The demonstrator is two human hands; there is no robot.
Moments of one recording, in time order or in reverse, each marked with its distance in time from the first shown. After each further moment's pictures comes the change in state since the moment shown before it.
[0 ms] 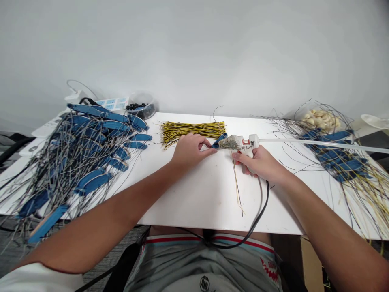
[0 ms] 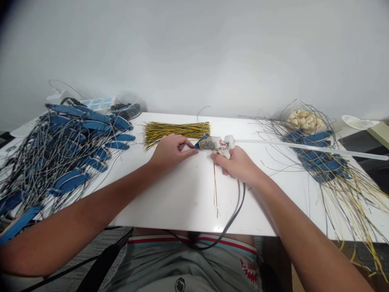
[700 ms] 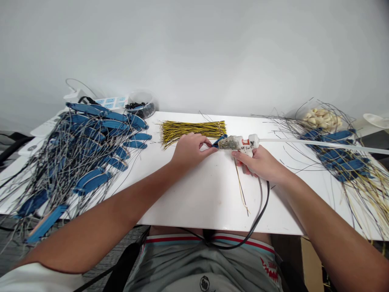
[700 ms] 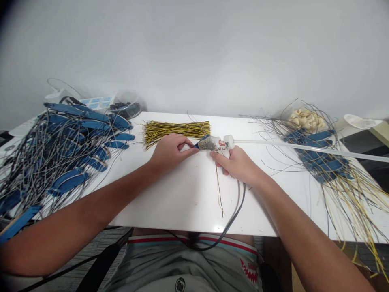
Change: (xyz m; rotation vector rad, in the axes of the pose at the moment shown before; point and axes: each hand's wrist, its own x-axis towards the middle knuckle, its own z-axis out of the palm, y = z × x) left_hand -0.002 0.005 -0.001 0.024 0.017 0.034; right_hand 0.000 -0.003 0.001 -0.085 -0.005 -0.019
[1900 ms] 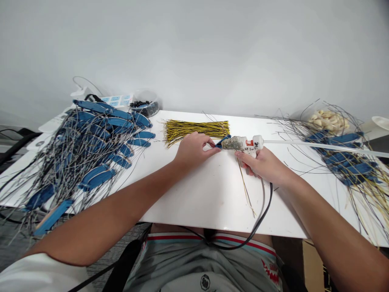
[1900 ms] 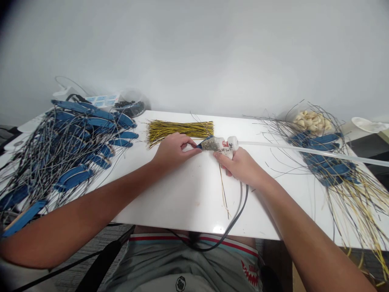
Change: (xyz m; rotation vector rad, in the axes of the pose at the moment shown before) left_hand -0.002 0.001 0.002 0.009 0.020 -0.008; right_hand -0.004 -0.002 0.001 -0.012 0.015 0.041
